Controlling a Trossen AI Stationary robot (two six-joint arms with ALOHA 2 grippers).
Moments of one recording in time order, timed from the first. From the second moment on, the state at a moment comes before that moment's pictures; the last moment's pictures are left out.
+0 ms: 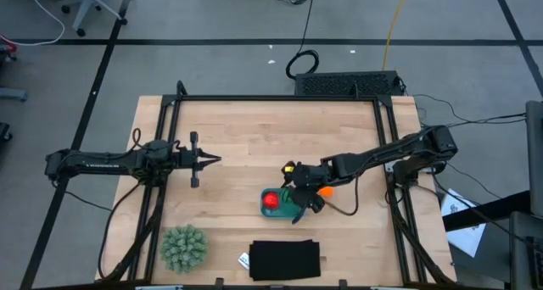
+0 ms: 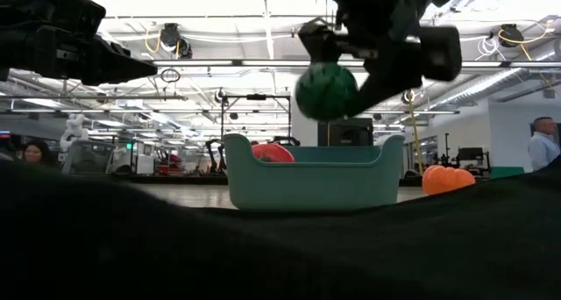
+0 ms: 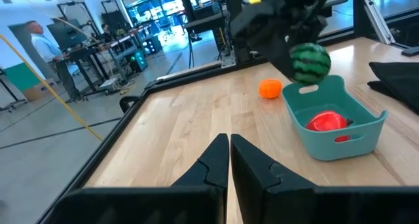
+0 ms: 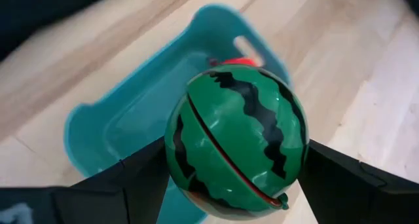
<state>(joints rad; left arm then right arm) 0.09 0.39 0.08 0.21 0.02 0.30 0.17 1.63 1.06 -0.32 -0.03 -0.65</state>
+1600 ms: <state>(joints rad) 0.09 0.39 0.08 0.21 0.02 0.30 0.21 1.77 1.10 -0.33 -0.02 -0.80</state>
